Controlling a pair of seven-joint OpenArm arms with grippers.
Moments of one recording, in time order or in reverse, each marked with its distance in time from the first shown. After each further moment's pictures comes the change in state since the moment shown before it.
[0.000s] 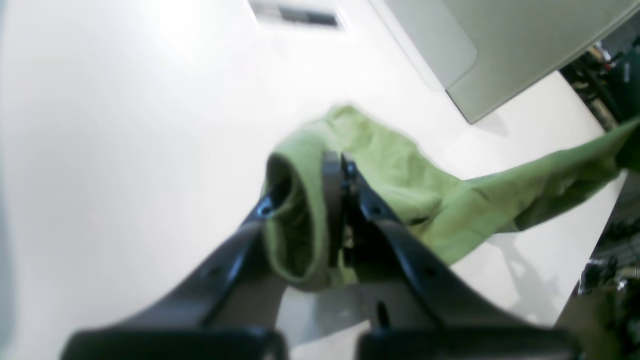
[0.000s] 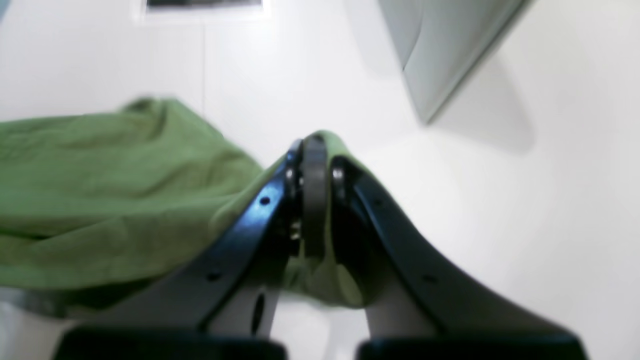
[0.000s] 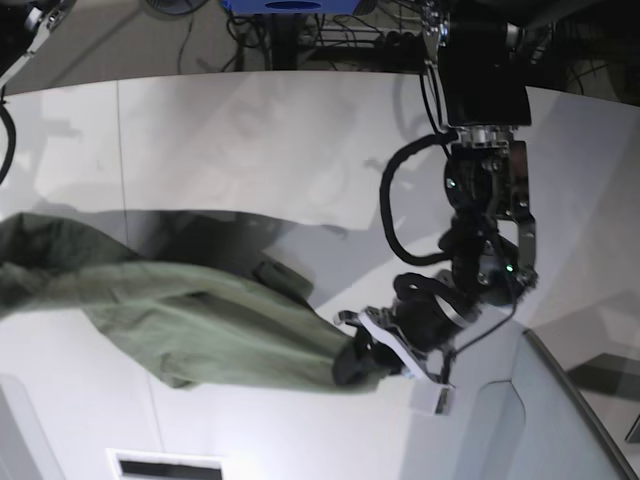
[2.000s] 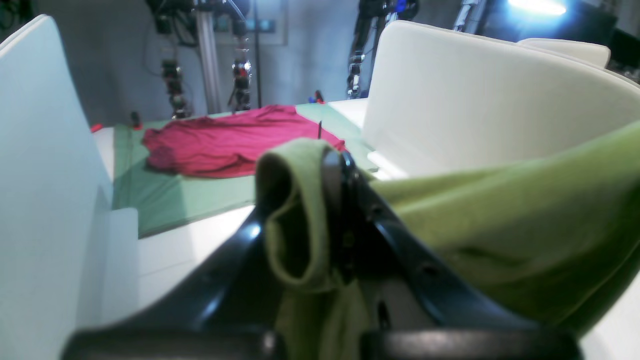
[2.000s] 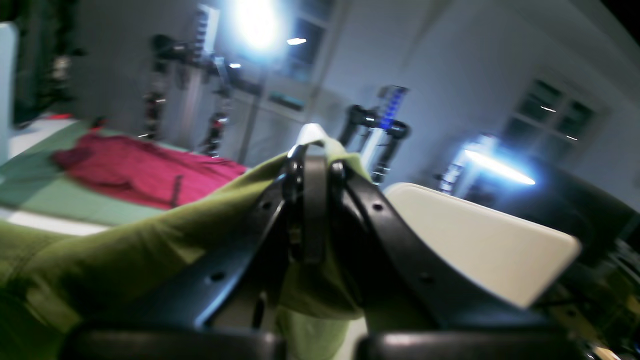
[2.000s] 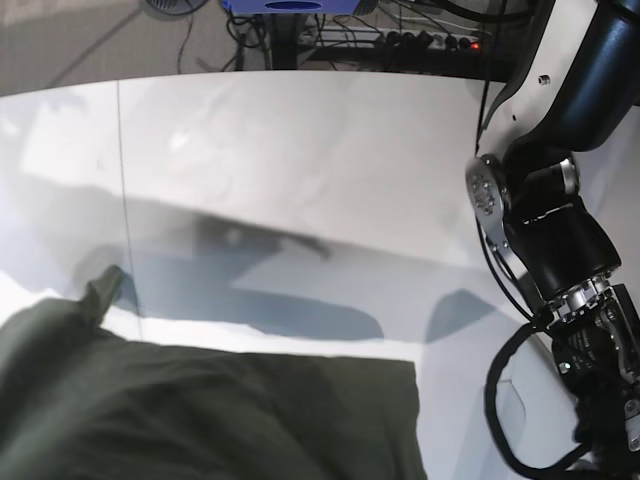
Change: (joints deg) left arm -31.0 -4.1 -13.7 2.4 -0.8 -0.9 6.6; right arm 38.5 15.4 -13.2 5.7 0.9 0.7 0.3
